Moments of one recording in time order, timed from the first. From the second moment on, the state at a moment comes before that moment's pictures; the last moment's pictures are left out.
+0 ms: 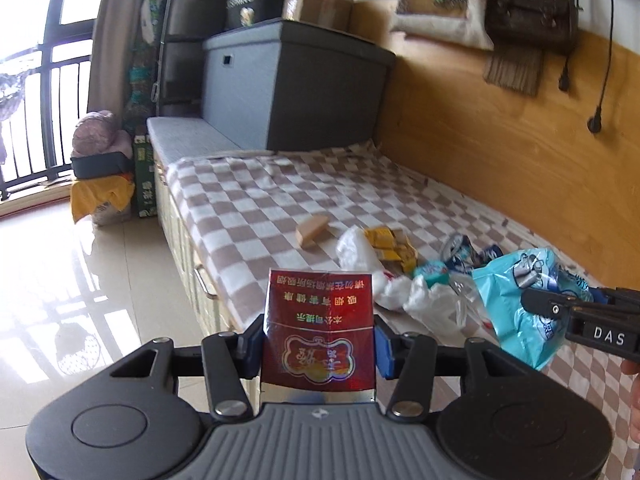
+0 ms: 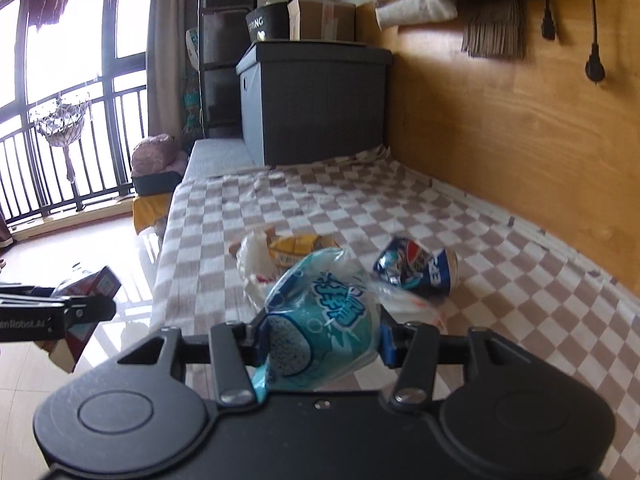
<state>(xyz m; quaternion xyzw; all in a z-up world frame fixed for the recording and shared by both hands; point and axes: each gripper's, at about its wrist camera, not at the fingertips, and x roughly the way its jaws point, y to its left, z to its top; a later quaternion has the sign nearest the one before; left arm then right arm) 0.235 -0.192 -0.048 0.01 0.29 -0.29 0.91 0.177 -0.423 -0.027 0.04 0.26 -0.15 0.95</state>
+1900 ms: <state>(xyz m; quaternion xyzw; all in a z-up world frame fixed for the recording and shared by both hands) 0.362 0.048 -0.327 -0.08 0.59 -0.10 0.79 0.437 -0.121 -0.295 0.00 0.52 0.13 0.84</state>
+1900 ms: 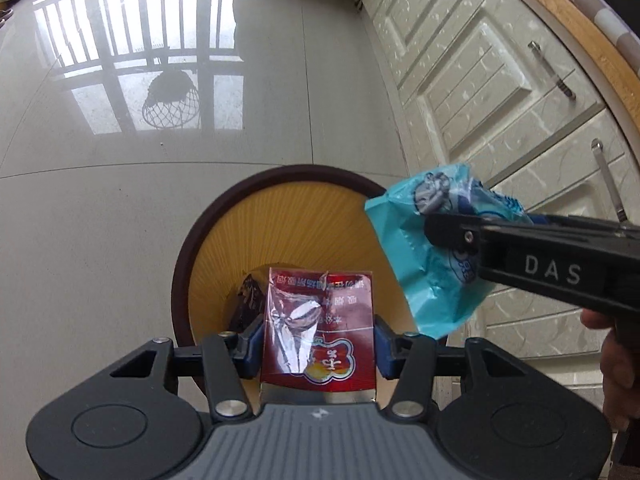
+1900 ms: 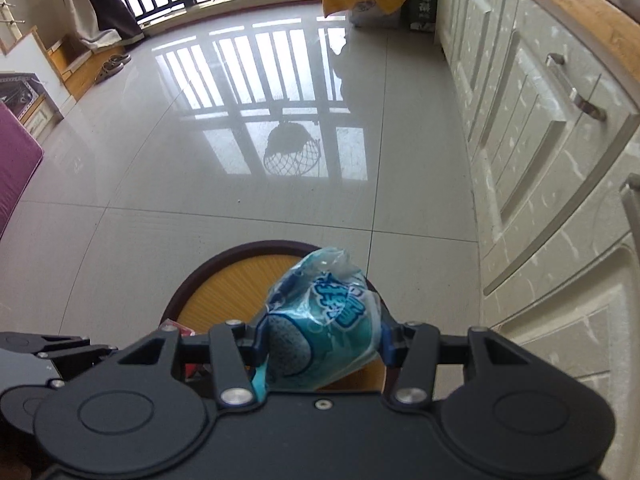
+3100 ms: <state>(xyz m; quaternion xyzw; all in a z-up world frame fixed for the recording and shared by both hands) 0.375 0.022 -0.390 -0.05 0.67 -0.15 0.72 0.484 -0.113 -0.361 0.09 0.58 0.14 0.79</state>
